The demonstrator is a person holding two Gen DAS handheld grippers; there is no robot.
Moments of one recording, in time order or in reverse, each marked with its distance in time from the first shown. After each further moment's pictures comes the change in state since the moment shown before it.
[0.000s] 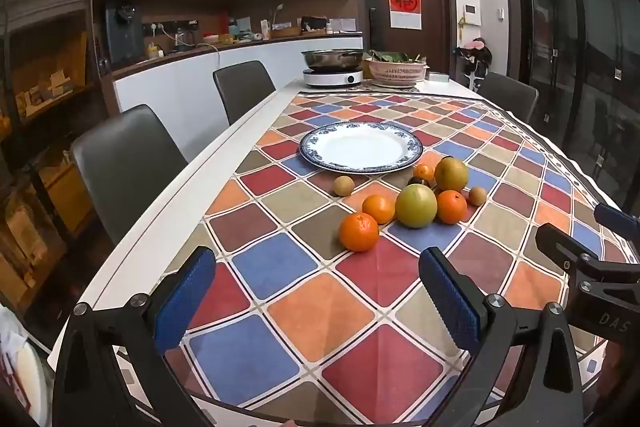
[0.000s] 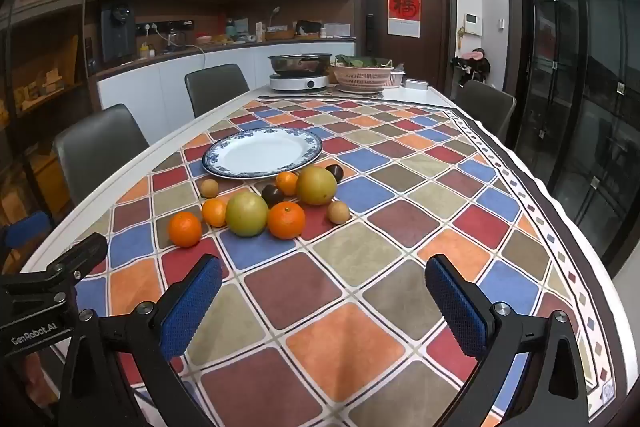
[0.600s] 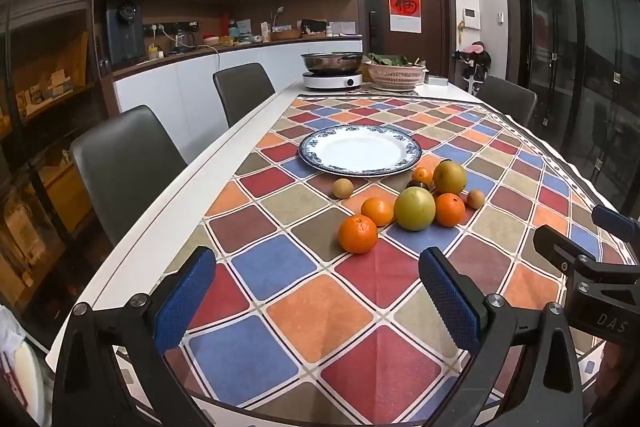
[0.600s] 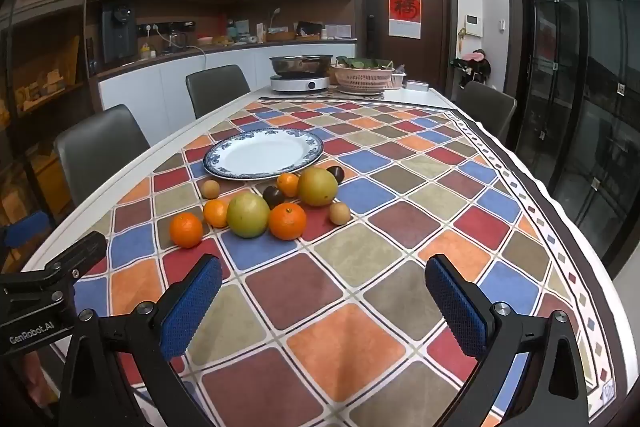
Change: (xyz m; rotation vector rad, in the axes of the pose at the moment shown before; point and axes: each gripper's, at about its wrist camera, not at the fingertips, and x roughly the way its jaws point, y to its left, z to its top) left arm -0.003 0.001 -0.002 -0.004 -0.022 0.002; right arm -0.001 0.000 0.000 0.001 -0.002 0.003
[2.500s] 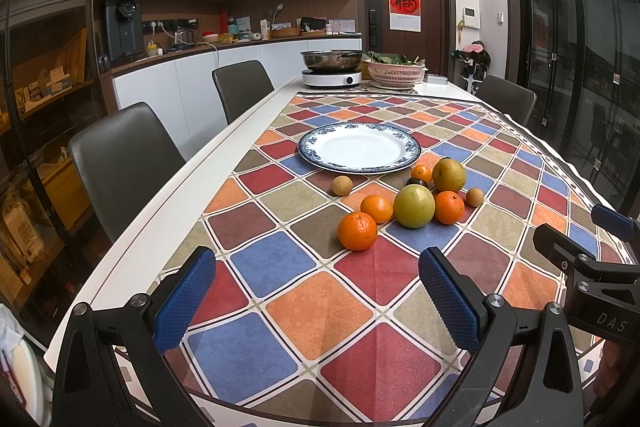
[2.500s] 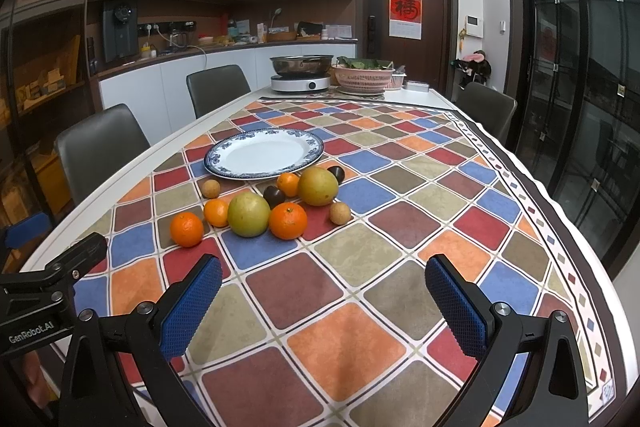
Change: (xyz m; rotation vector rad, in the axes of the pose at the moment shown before) left arm -0.001 0.001 0.001 -0.004 0.005 -0.007; right arm -0.001 0.000 0.000 0.000 -0.003 -0.003
